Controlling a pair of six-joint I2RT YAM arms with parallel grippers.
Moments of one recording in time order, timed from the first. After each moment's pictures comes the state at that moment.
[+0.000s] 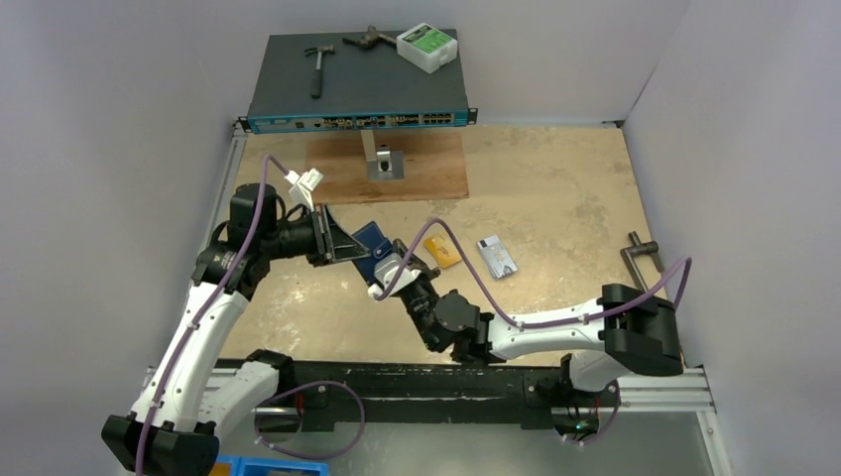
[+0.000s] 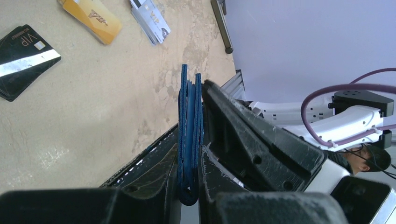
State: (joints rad) left arm -0.22 0.91 0.98 -0.64 0.80 -0.67; right arm 1.42 1.50 0.78 0.98 0.92 -0.68
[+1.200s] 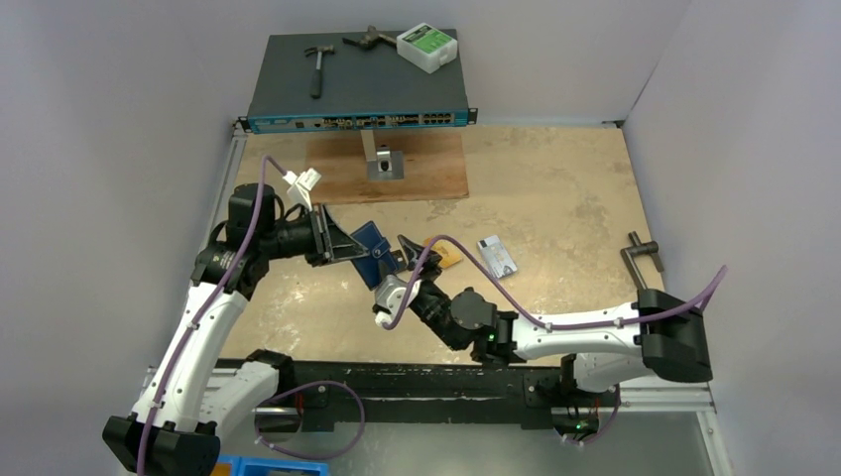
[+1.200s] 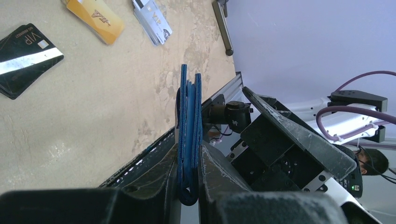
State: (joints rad) left arm -0.21 0.91 0.98 -0.65 0.81 -0.68; right arm 1.40 1.32 0.71 0.77 0.62 -0.74
